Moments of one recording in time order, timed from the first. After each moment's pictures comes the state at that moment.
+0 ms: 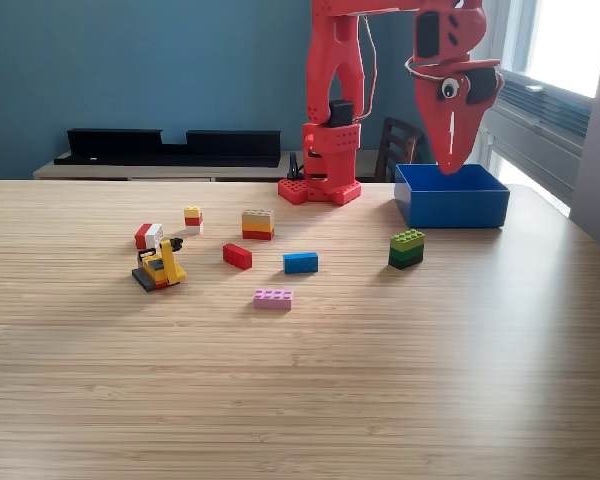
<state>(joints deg) -32.6 93.5 82.3 83.8 4.7</state>
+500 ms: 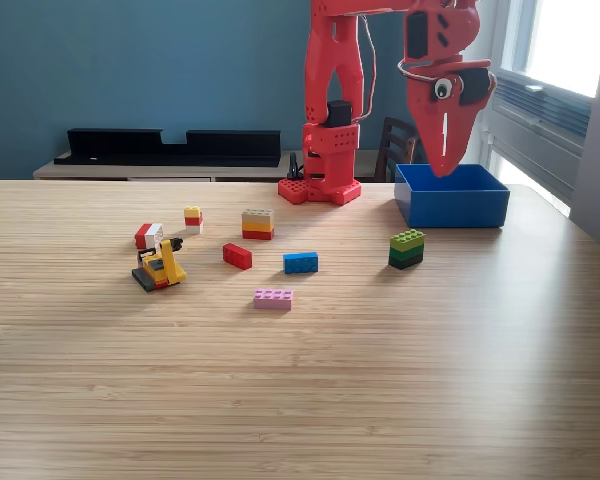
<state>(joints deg) -31.7 93.5 82.3 82.9 0.9</state>
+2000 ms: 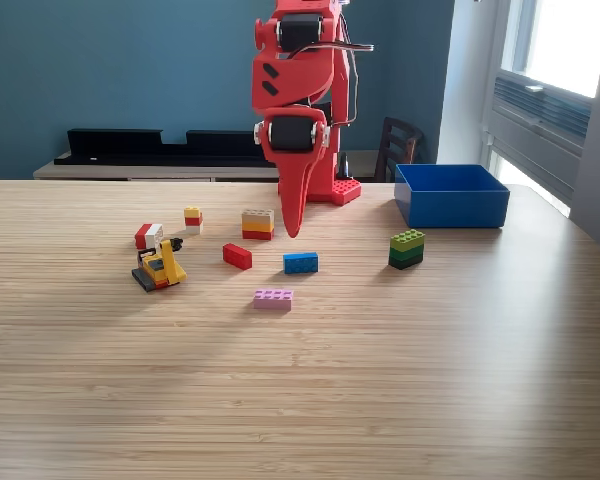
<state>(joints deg) 7.1 93.5 101.1 49.1 2.4</state>
